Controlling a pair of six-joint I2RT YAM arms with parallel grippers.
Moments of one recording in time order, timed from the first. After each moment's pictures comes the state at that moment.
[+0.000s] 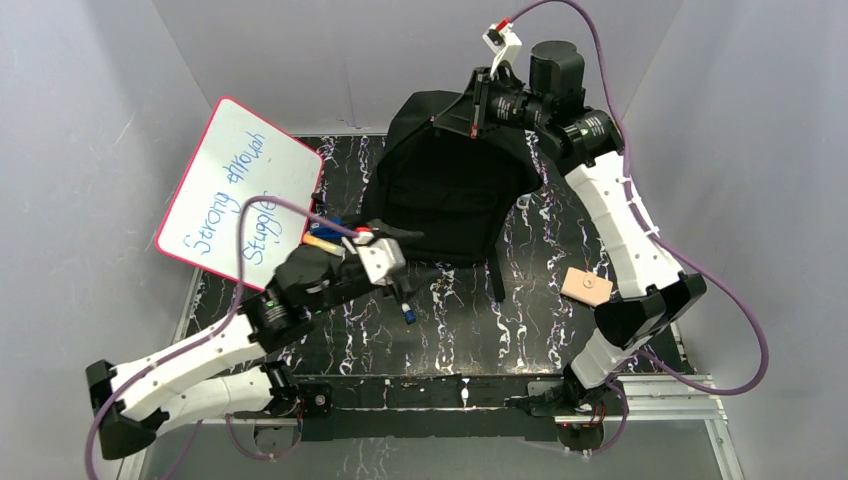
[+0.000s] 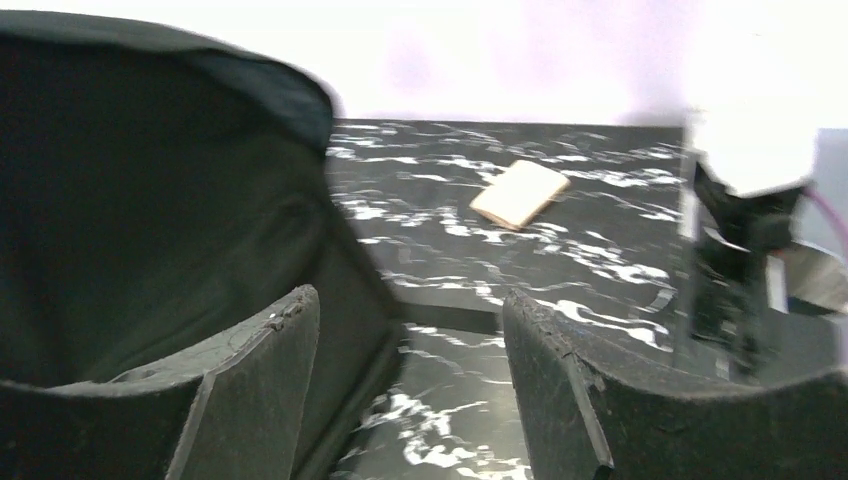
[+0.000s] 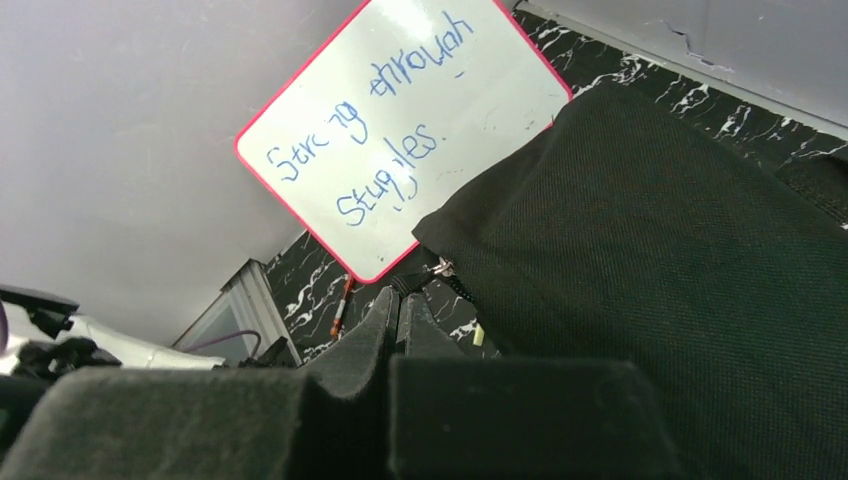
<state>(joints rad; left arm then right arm) -1.03 0.93 0.81 0.13 0.19 0.24 0.46 1.67 2.07 -0.62 -0.62 0.40</state>
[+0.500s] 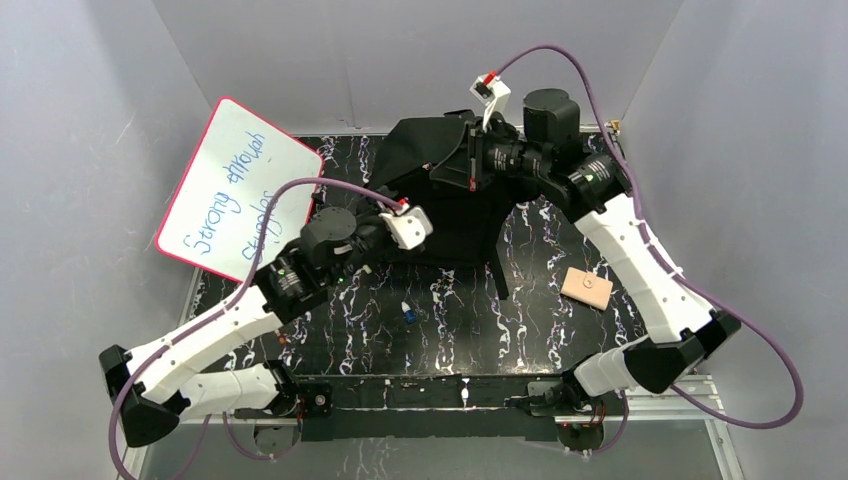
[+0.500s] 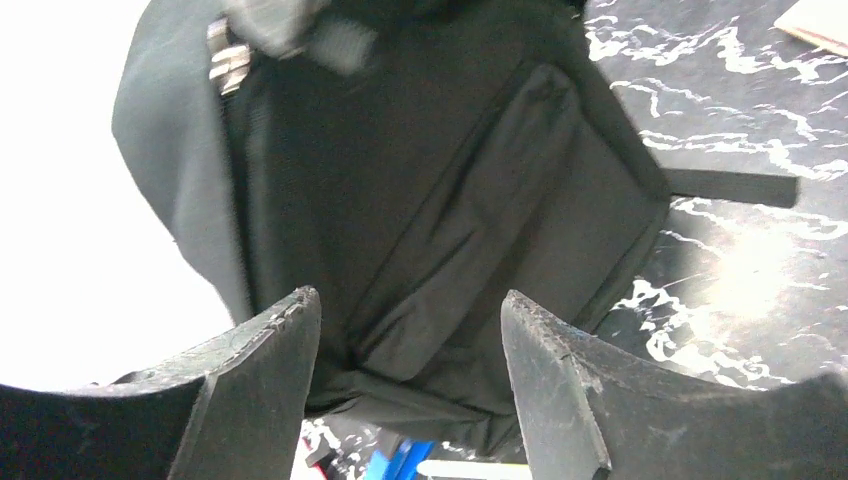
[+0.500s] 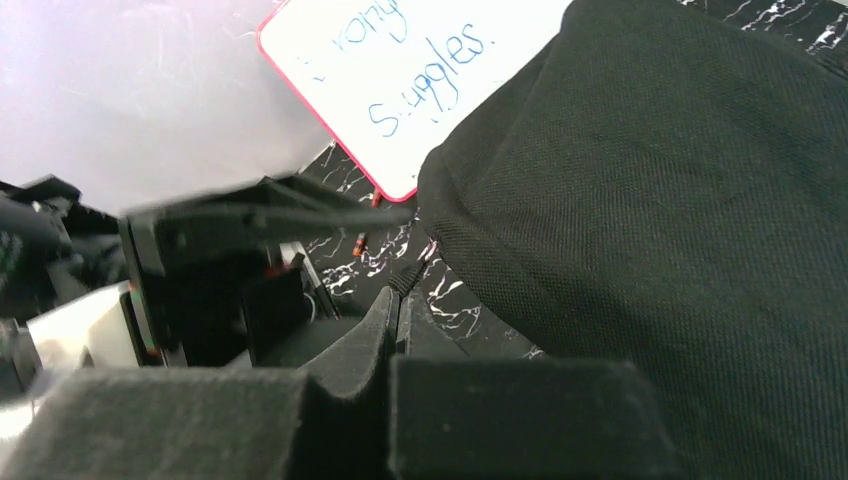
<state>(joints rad) -0.96 1.05 1.02 -0.14 -0.19 0.60 0.59 1.43 1.74 -0.62 -0.58 0.34</state>
